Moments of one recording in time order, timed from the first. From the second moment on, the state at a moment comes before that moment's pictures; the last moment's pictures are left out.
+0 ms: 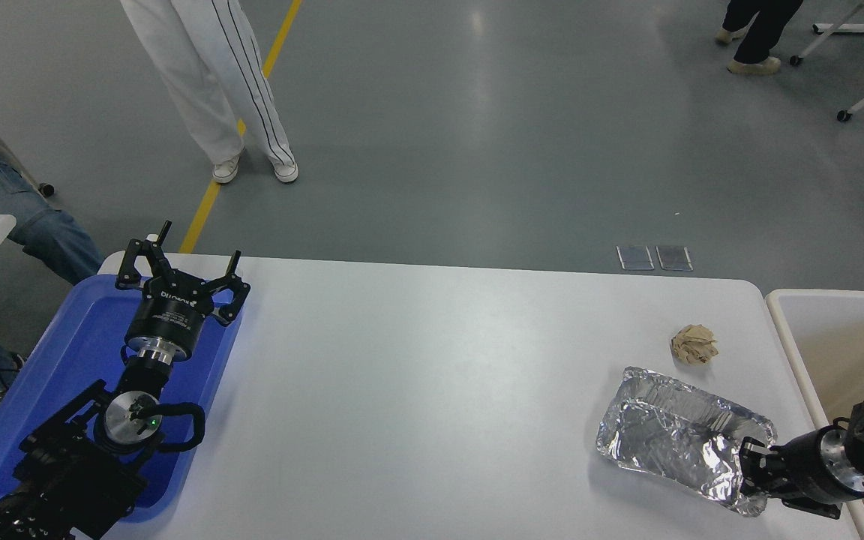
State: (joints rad) left arm -0.52 0.21 -0.98 -0.54 -0.09 -0.62 -0.36; right arm 1.15 -0.64 -1.05 1.02 -0.11 0.37 0.10
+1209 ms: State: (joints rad) left arm -0.52 0.21 -0.98 -0.54 -0.09 -0.62 -0.36; right arm 1.79 -0.66 -1.32 1.04 -0.29 0.78 0.10
